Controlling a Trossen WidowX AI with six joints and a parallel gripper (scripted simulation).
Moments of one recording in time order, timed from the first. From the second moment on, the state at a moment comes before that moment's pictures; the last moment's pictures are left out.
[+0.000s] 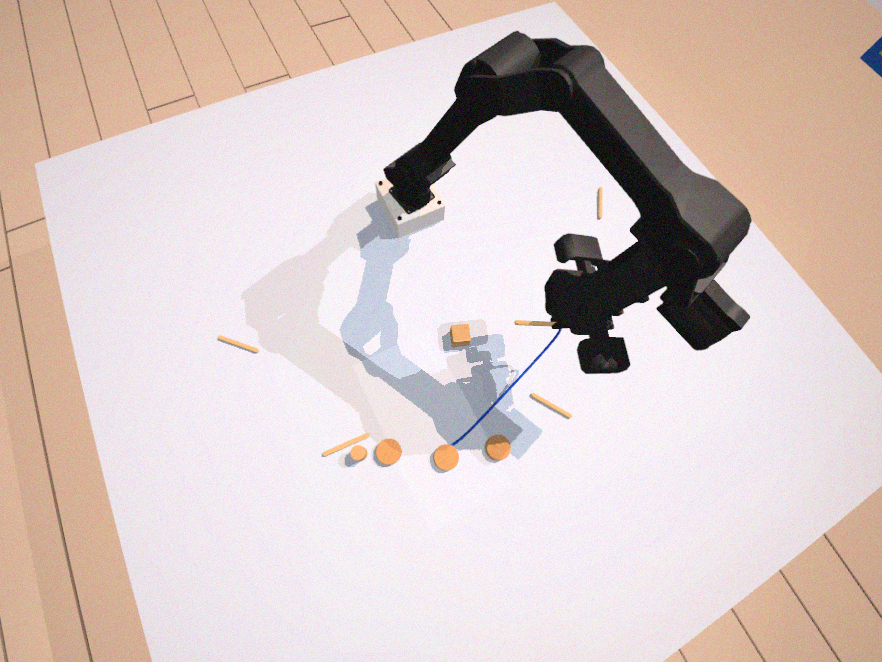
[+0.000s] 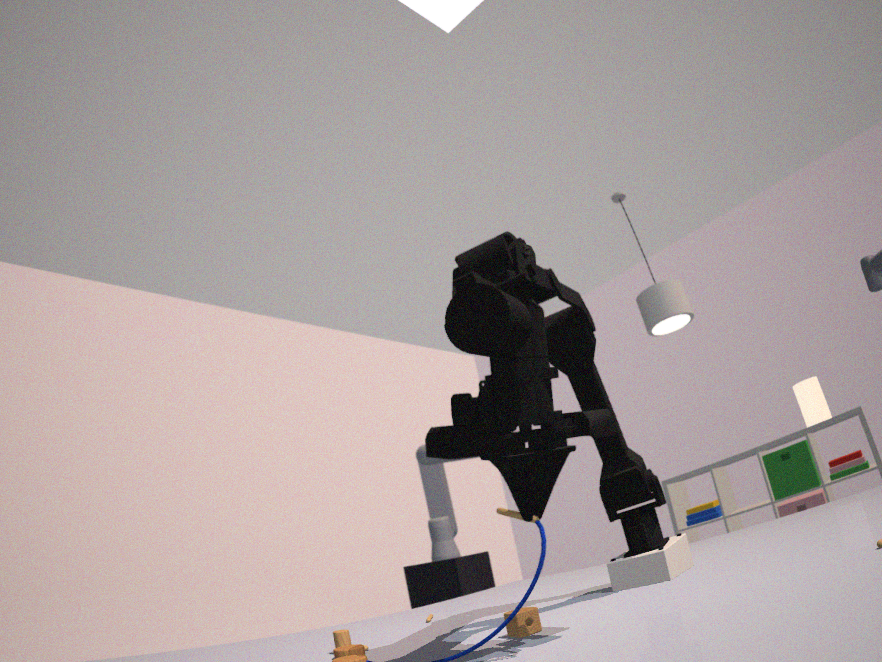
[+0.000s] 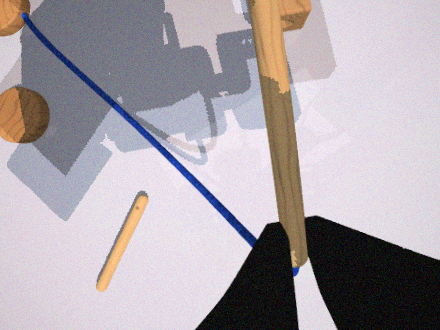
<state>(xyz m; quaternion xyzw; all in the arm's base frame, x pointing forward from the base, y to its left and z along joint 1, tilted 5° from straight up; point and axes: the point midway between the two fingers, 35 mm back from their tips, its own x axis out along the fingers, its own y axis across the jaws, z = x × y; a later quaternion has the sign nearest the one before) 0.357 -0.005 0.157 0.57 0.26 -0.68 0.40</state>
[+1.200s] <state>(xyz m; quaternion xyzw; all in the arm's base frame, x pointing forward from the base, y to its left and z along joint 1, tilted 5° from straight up) 0.363 -0.019 0.111 0.62 0.29 -0.63 0.37</state>
